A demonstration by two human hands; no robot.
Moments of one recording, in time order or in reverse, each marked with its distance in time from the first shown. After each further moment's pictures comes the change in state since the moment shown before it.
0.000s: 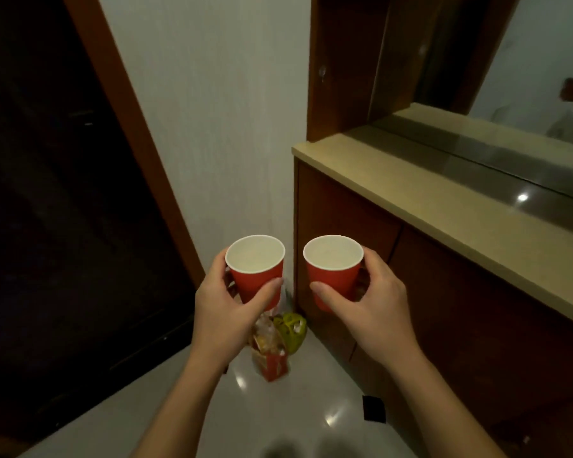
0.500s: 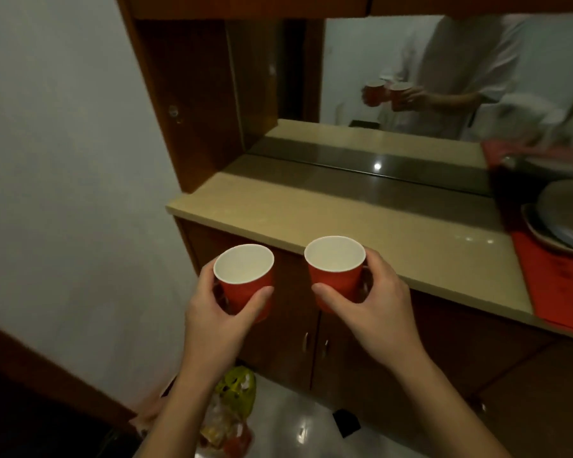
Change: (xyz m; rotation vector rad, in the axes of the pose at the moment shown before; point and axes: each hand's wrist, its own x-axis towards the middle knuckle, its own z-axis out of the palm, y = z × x) left_hand 0.178 -0.023 0.127 -0.193 -0.427 0.095; right_hand 0.108 0.051 -0.044 -0.226 0.435 0.203
